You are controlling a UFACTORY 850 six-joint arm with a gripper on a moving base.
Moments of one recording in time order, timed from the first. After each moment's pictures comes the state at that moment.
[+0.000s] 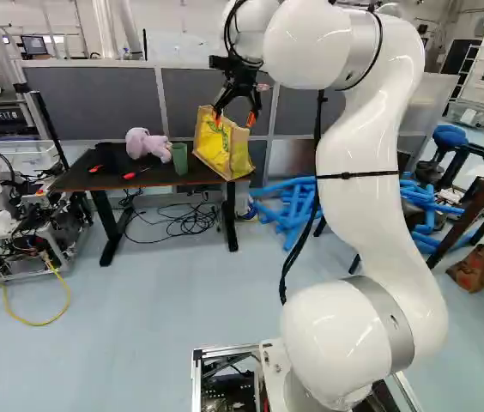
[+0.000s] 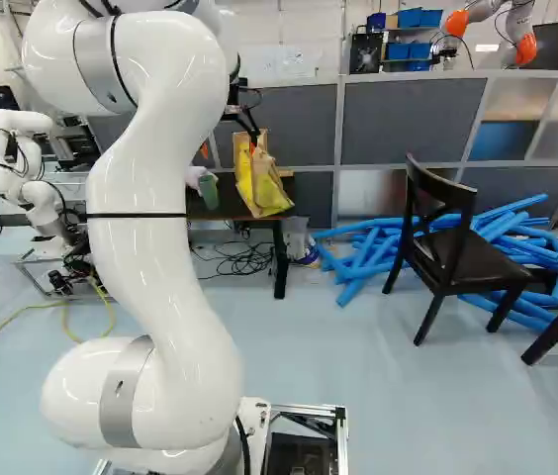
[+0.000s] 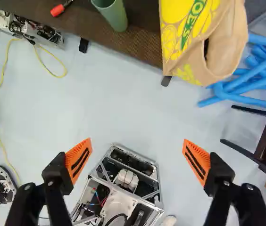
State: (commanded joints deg) arm 5.7 -31.0 -108.4 9.2 -69.5 -20.4
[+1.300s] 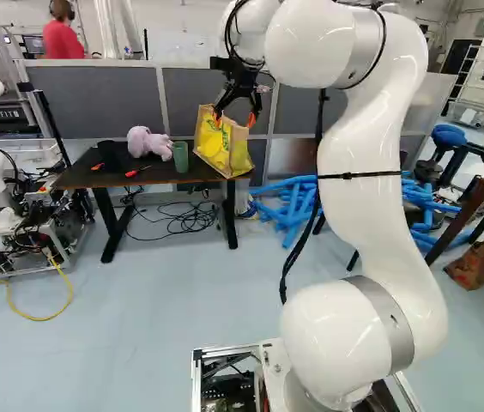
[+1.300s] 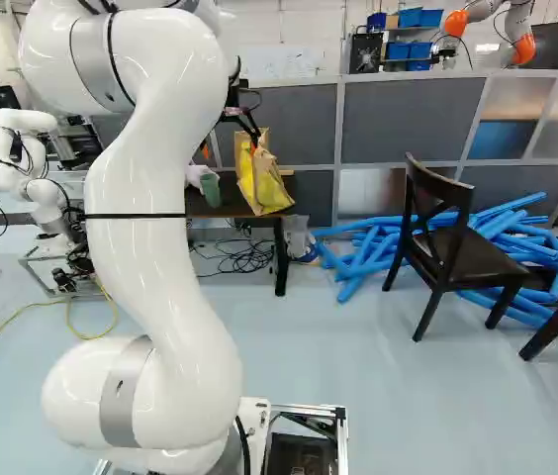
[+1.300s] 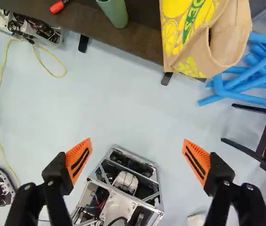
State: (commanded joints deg) arm 5.6 -30.0 -106.1 9.0 -66.8 -20.0
